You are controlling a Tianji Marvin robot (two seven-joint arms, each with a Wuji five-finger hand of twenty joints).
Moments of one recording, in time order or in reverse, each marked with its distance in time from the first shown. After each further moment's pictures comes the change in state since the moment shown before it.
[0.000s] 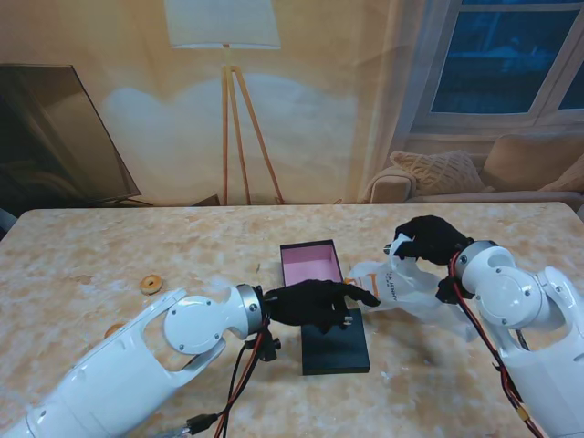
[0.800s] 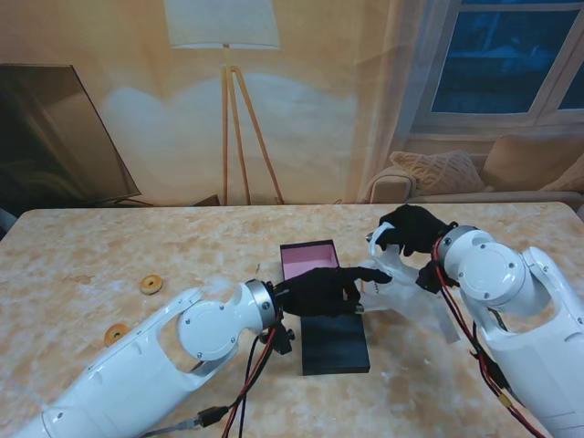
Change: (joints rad) left arm -0.009 -0.038 0.026 0.001 0.132 -0.042 0.146; right arm 0.096 0.000 -0.092 -0.028 0.132 0.207 0.031; left_hand -0.010 -0.067 0.003 -0.007 -0.092 -0.027 -0.017 -0.046 -0.028 -0.030 0.052 0.265 0.021 -0.074 0.080 0.056 0.032 -0.049 0.033 0.009; right_hand 0.016 0.000 0.001 0.000 0.010 0.026 -0.013 -0.049 0.023 0.029 0.008 0.000 0.031 0.015 0.015 0.000 0.027 0.023 0.022 0.000
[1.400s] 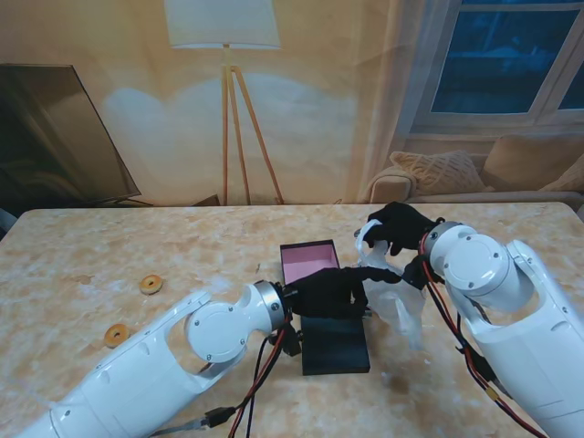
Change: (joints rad) left arm -0.024 -0.013 0.044 -0.004 -0.014 0.028 0.029; right arm 0.054 -0.013 -0.065 0.021 0.070 0.081 -0.026; left_hand -0.002 -0.111 0.084 -0.038 -0.012 0.000 0.022 -0.011 0.092 -0.054 0.086 0.035 0.102 -0.044 0.124 0.001 0.107 -0.012 0.120 0.000; right_hand 0.010 0.000 0.000 0.000 0.000 0.013 0.000 -0.018 0.000 0.002 0.000 0.000 0.000 0.001 0.000 0.000 0.003 0.000 0.001 -0.011
